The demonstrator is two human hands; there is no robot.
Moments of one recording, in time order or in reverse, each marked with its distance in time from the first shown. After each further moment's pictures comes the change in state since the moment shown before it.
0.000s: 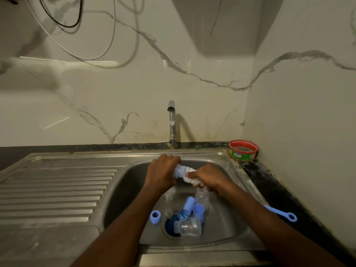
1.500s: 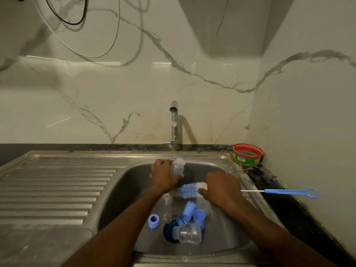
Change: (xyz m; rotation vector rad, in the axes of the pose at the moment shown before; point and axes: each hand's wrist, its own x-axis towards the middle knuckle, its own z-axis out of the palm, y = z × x) left_hand 0.011 0.000 0.037 -0.379 -0.196 -0.520; right_hand -0.010 0.026 0.000 -0.949 0.371 -0.227
